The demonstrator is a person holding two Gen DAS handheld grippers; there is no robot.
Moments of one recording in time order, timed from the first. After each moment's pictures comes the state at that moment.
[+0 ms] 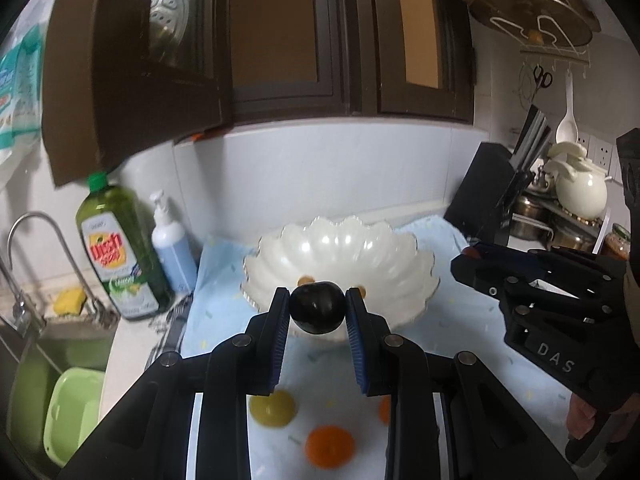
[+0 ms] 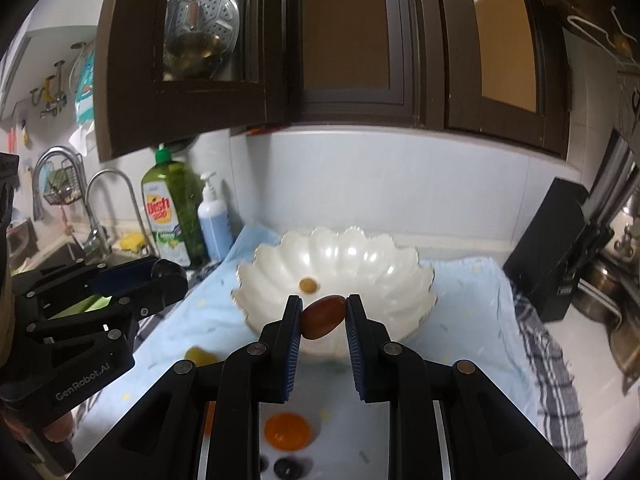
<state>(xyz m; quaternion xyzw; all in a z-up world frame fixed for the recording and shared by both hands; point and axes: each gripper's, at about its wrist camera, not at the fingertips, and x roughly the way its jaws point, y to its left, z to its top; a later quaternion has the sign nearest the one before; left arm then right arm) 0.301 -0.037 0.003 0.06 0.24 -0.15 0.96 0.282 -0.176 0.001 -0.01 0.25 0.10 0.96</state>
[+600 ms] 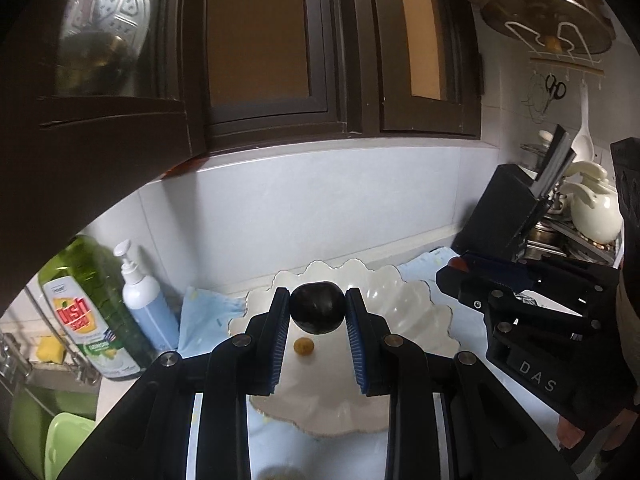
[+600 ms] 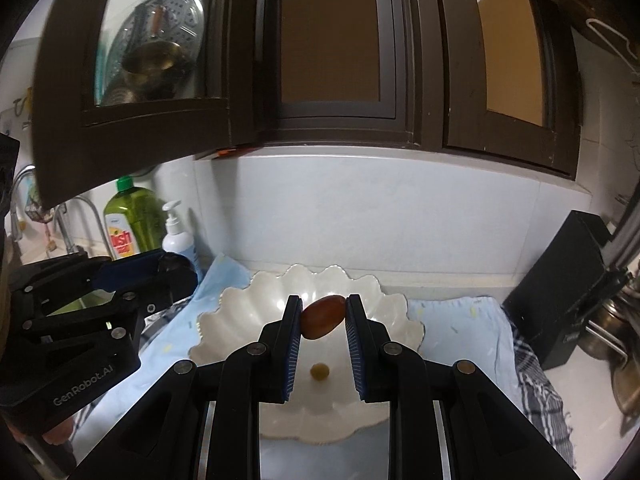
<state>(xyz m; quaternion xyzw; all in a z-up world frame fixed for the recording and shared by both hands) 0.390 -0.062 0.021 0.06 0.23 -0.16 0.96 0.366 -0.186 0.010 -0.01 0.24 0.08 0.97</state>
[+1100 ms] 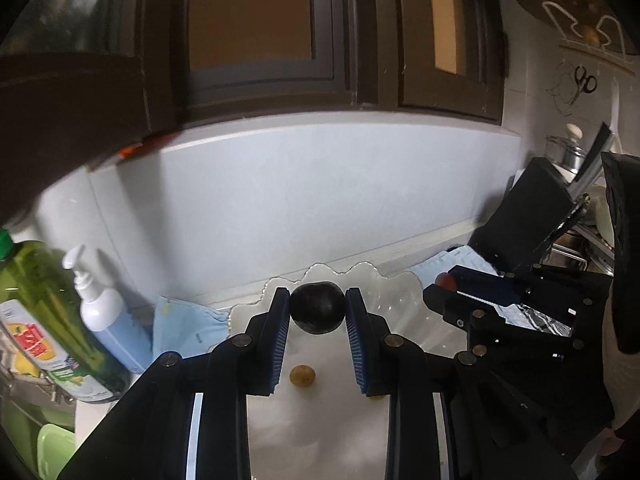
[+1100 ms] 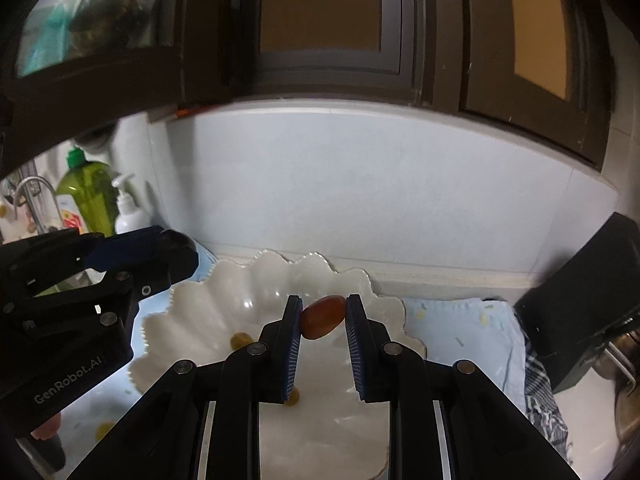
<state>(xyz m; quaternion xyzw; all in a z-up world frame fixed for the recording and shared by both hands) 0.477 -0.081 -0.001 0.06 0.28 -0.17 0.94 0.454 -0.197 -0.023 -0.04 0.31 0.08 0.95</state>
